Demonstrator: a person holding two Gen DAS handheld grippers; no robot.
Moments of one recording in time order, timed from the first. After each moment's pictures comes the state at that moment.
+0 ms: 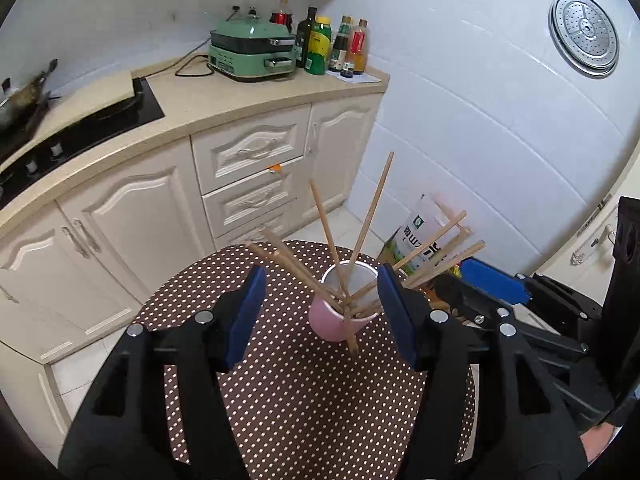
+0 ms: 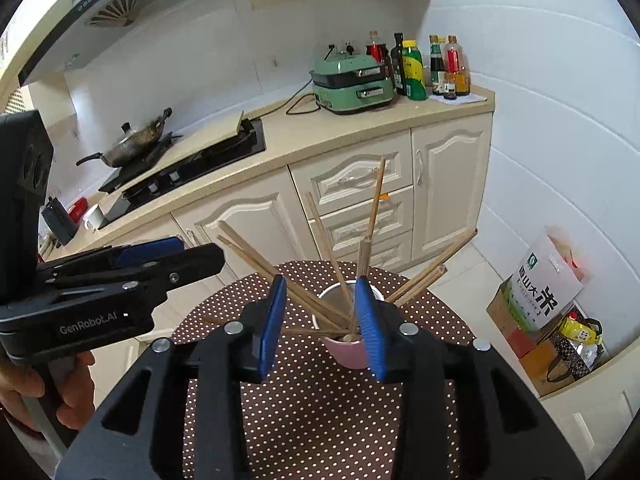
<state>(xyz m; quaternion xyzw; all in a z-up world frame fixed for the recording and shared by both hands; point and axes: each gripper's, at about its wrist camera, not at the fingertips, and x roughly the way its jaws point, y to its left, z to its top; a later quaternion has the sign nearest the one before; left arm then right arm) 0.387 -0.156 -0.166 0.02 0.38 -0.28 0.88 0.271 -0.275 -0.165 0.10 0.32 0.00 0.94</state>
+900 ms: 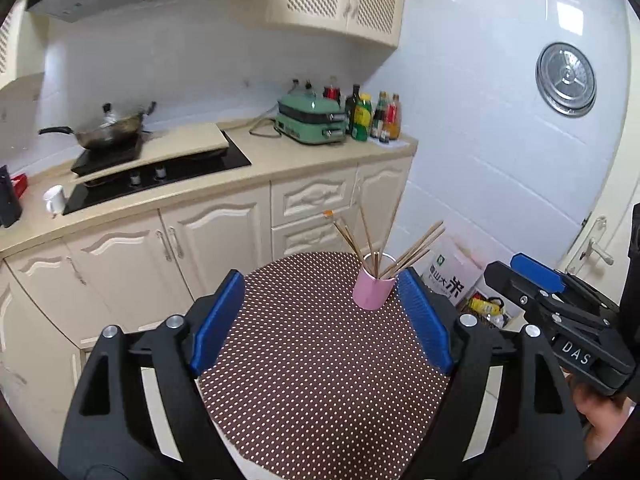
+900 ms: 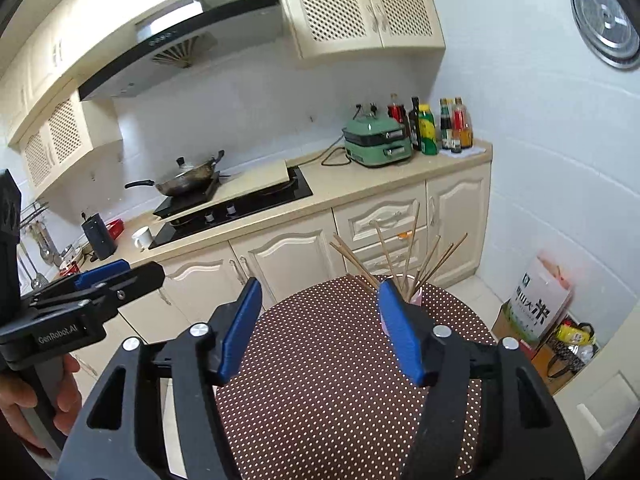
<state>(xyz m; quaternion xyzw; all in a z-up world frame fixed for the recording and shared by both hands) 0.194 -0.009 -0.071 0.00 0.27 -0.20 0.94 0.115 -0.177 -0.079 0.09 0.23 0.01 0.97</state>
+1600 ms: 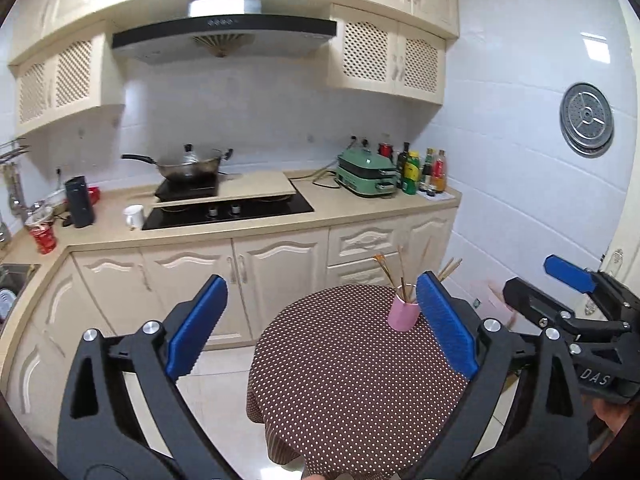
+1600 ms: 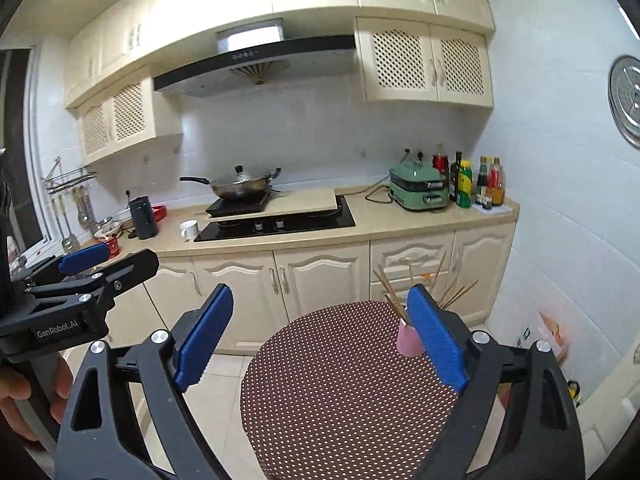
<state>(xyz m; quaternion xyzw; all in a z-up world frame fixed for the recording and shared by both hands) 0.057 0.013 -0.017 -0.01 0.19 -0.08 0.98 0.019 -0.145 -0.030 0.01 0.17 0.09 0.98</state>
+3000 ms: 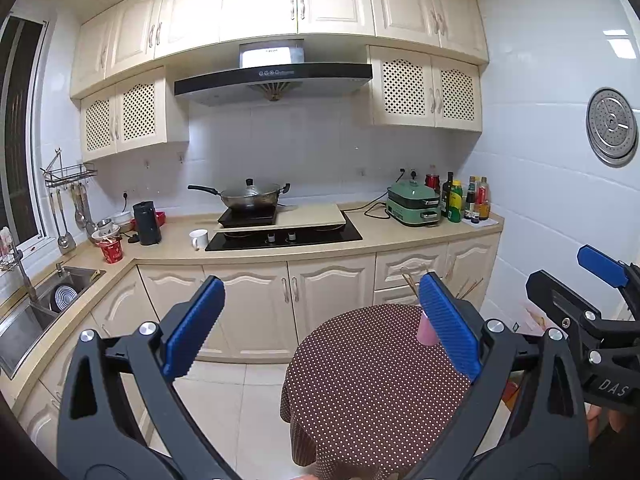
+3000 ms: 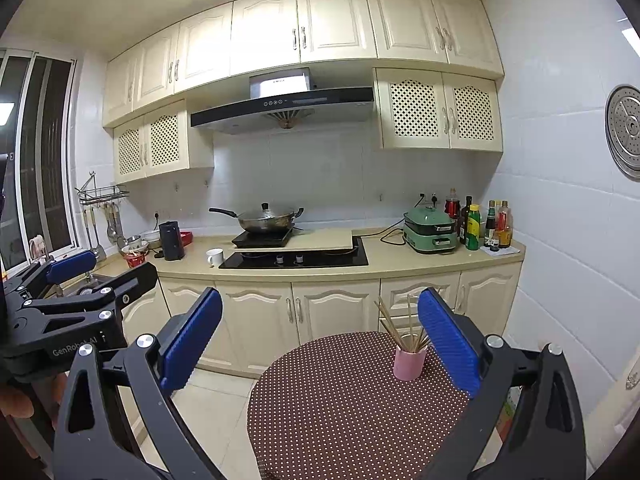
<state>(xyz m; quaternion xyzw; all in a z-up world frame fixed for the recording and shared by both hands) -0.054 -0.027 0.010 0.01 0.13 0.04 0.99 -0.066 -0.174 -0.006 0.00 0.10 0.13 0.99</state>
